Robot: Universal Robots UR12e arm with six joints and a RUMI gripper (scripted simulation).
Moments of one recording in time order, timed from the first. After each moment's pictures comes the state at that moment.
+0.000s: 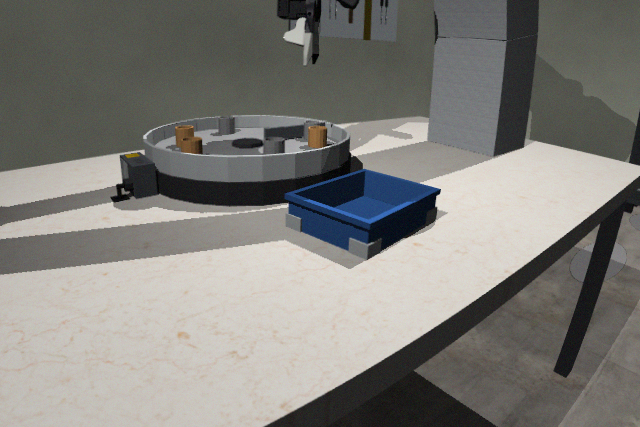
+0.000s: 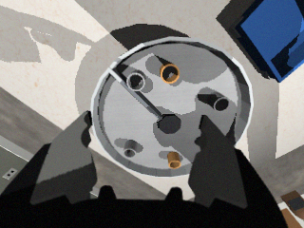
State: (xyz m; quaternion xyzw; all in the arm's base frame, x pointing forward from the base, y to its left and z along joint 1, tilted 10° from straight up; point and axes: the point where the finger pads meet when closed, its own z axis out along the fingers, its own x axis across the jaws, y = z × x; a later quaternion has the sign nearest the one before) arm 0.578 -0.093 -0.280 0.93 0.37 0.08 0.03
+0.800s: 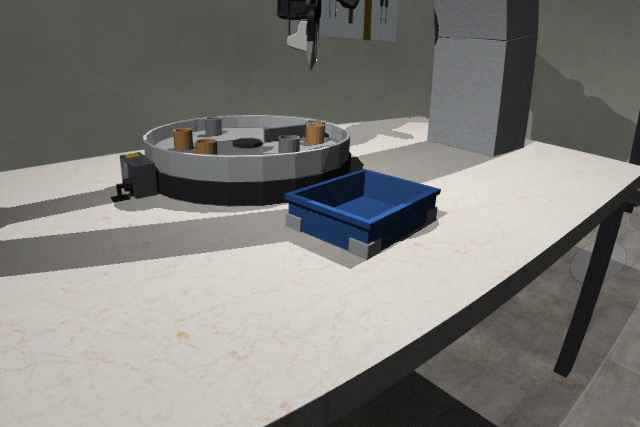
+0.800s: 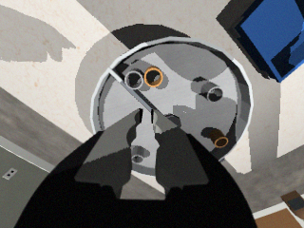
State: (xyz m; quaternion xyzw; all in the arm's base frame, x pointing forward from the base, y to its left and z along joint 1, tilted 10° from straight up) arm 0.578 -0.093 -0.280 0.93 0.37 0.08 0.03
